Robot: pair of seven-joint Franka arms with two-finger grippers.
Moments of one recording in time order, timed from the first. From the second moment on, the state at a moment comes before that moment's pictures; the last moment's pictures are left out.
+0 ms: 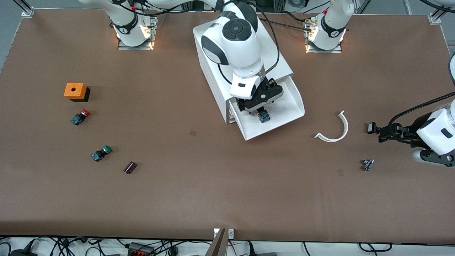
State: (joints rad) left arm 0.08 0.50 -0.15 -1.04 0.05 1.51 0.10; right arm 0.86 0.76 0.01 -0.99 0.04 2.07 0.44
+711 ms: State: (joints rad) left arm 0.07 0.50 -0.16 -1.04 -0.07 1.33 0.00; right arm 0.55 0.67 -0.03 -0.95 0.02 1.70 0.33
